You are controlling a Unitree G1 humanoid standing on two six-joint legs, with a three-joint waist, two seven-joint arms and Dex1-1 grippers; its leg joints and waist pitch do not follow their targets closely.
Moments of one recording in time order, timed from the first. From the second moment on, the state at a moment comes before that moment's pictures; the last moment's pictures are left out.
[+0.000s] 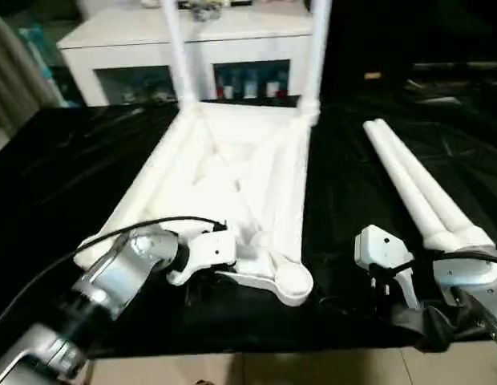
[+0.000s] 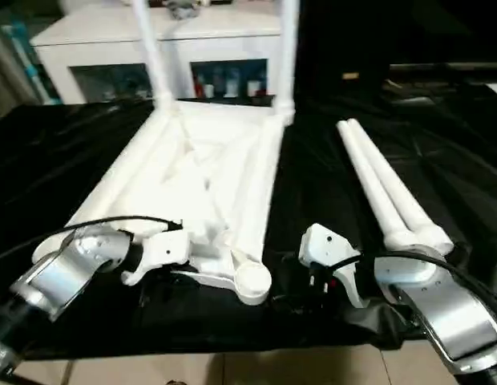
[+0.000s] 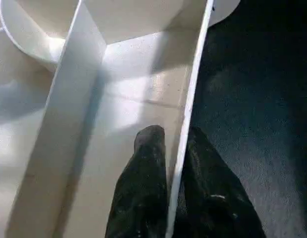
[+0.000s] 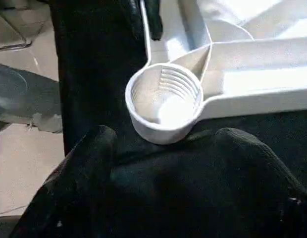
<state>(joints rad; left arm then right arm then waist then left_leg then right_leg) -0.44 0.54 -0.49 0.19 0.10 0.31 -1.14 -0.14 -0.79 0.21 -0.31 0.24 0.56 1.06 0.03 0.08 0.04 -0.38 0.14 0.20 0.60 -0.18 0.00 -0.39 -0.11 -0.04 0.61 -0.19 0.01</state>
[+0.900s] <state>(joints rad) -0.34 0.51 -0.36 0.17 0.14 0.28 -0.87 -0.20 -0.72 0.25 -0.20 0.13 0.53 0.93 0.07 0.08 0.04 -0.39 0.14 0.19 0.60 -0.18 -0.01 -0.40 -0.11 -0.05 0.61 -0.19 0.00</state>
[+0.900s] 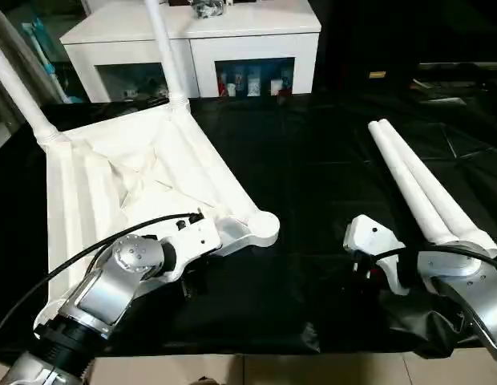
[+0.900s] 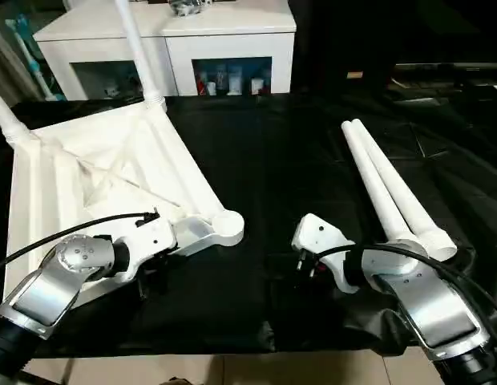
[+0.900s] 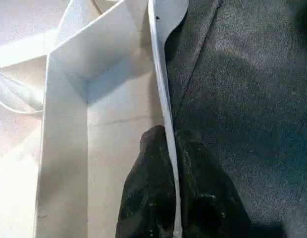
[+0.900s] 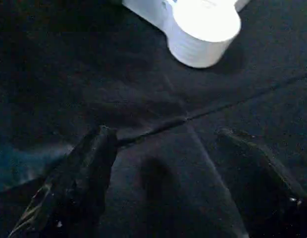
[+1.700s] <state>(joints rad) -0.40 0.41 -0.27 0.21 -0.02 0.09 -0.93 -0.21 -0.69 0.24 -0.16 0.10 0.53 0.86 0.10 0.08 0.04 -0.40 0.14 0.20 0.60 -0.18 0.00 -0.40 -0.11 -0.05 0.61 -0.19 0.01</state>
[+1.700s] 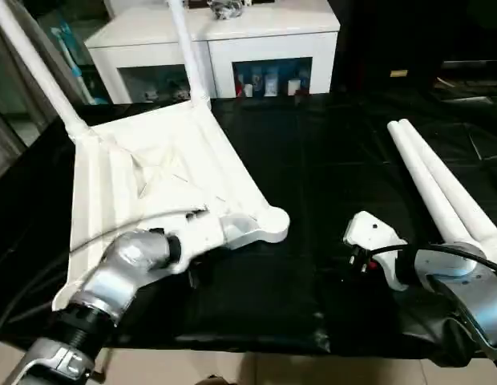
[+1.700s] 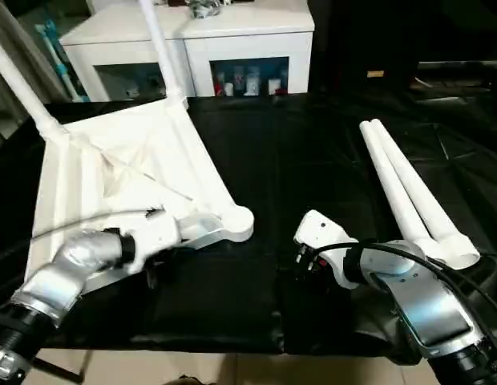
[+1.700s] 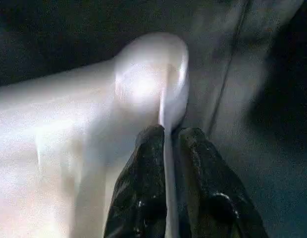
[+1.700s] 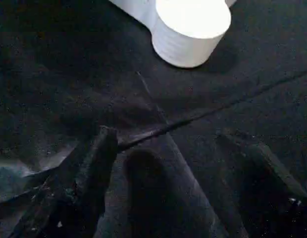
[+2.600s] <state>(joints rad) -0.43 0.41 -0.20 -0.13 -0.18 0.44 -0.88 -0.55 -0.61 0.00 0.25 -0.01 0.96 0.38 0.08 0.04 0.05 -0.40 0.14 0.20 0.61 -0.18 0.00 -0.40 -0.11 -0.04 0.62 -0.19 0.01</state>
